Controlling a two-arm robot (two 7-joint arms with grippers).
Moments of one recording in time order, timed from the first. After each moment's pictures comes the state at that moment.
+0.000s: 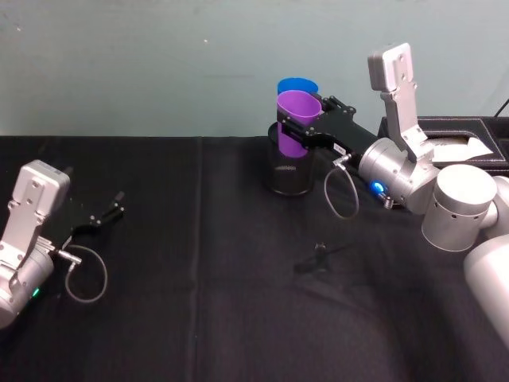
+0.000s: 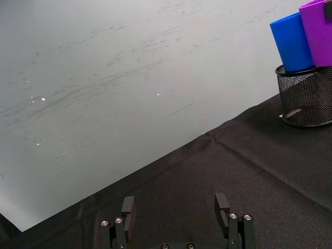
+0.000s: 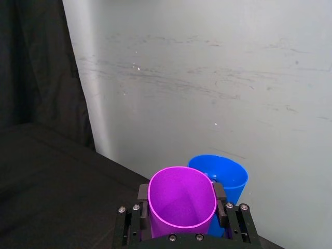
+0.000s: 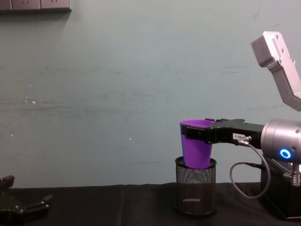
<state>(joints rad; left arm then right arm) -0.20 0.60 0.45 -1.41 -0.25 -0.12 0.03 0.56 0.22 -0.36 -1.15 0.28 0.04 0.39</state>
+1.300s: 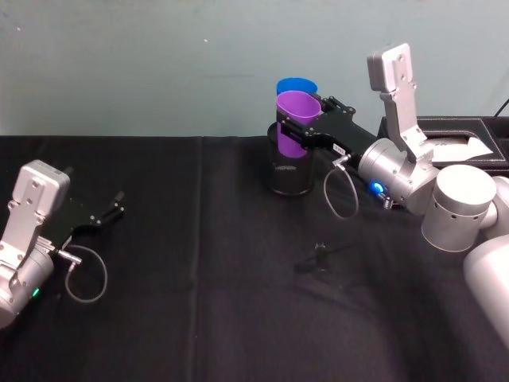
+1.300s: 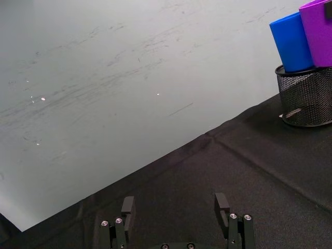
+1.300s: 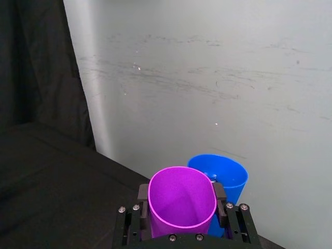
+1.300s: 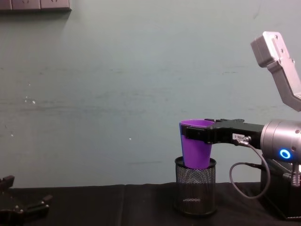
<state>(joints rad) -0.20 0.60 0.45 -1.41 -0.25 -0.12 0.03 0.56 0.22 -0.36 -1.15 0.28 0.04 0.39</state>
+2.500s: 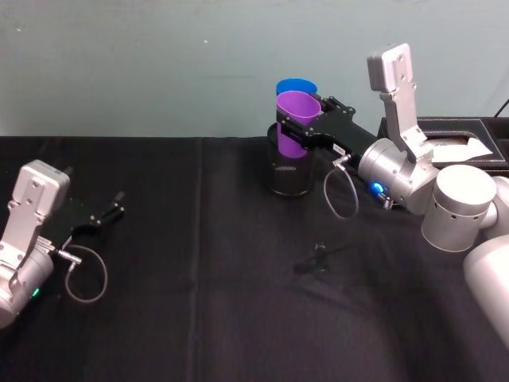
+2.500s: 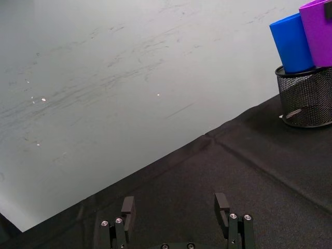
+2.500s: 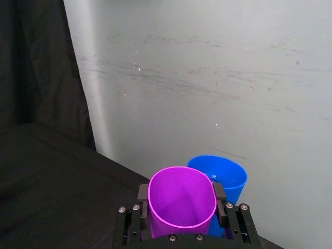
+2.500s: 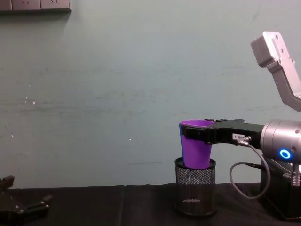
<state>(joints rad) -0.20 0.60 0.45 -1.41 -0.25 -0.12 0.03 0.56 0.22 -0.36 -1.15 0.28 0.04 0.39</state>
